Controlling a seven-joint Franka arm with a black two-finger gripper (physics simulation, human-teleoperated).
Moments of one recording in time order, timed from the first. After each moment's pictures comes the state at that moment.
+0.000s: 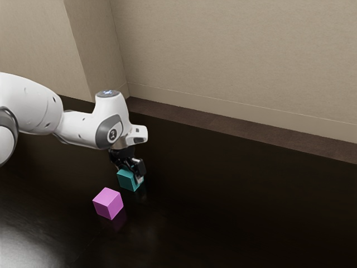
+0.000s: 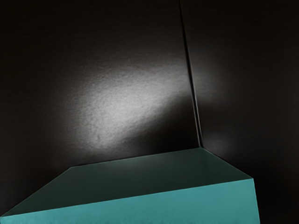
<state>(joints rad) -0.06 0.41 0.12 -1.99 -0.08 2.40 0.26</state>
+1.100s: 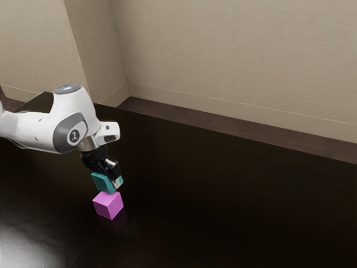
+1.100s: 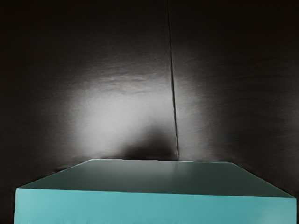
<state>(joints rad) -0.28 -0.03 0.34 -2.39 -0.05 2.42 0.18</state>
